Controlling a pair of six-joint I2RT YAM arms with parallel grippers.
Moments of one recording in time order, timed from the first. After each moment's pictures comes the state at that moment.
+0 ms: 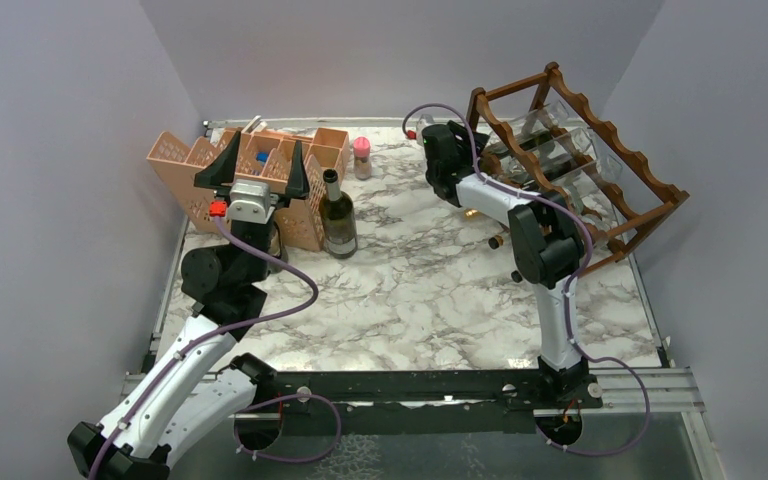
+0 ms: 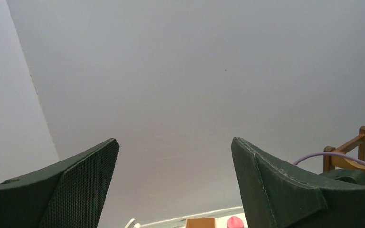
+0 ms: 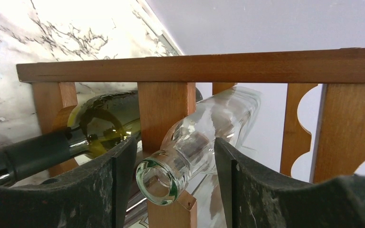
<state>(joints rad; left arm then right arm) -0.53 0.74 0.74 0.69 -0.26 0.38 0.50 2.18 1.61 0.16 0.91 -0.97</state>
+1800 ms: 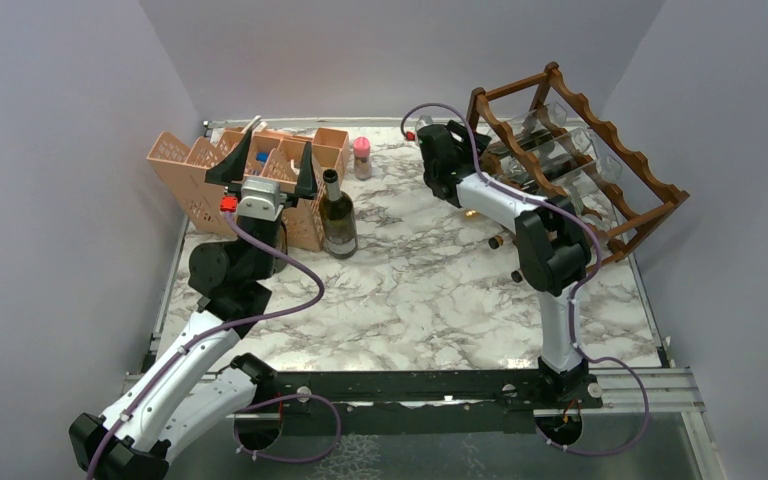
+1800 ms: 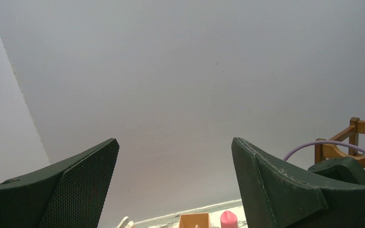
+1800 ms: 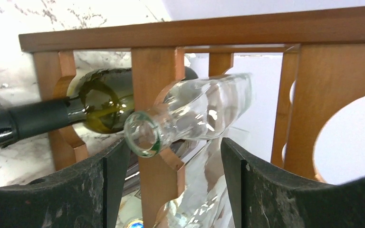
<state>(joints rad) -0.56 0.78 0.74 0.69 -0.26 0.38 0.53 2.10 1.58 0.01 0.95 -0.89</state>
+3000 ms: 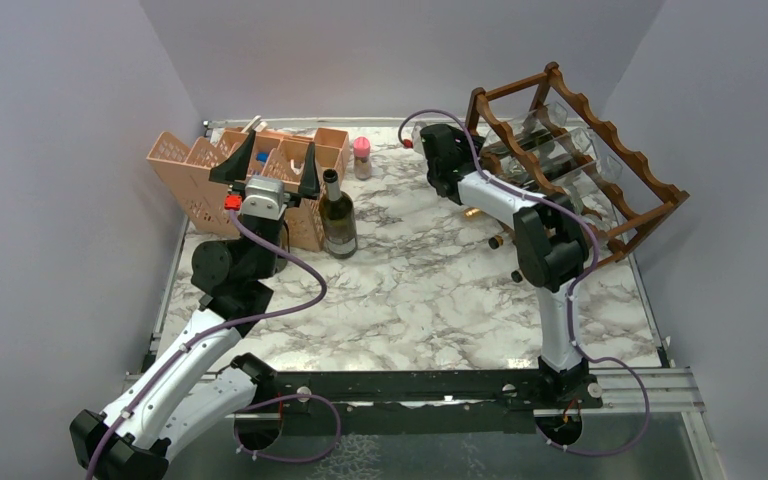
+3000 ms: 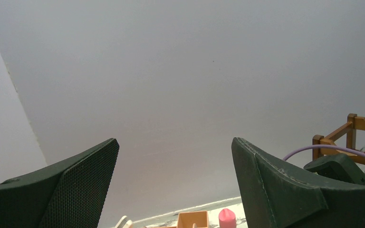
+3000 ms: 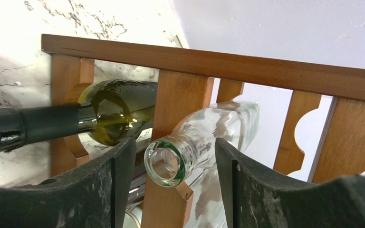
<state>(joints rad) -0.57 0.79 0.74 0.69 -0.25 0.38 0.50 2.14 1.62 -0.03 0.83 -1.00</state>
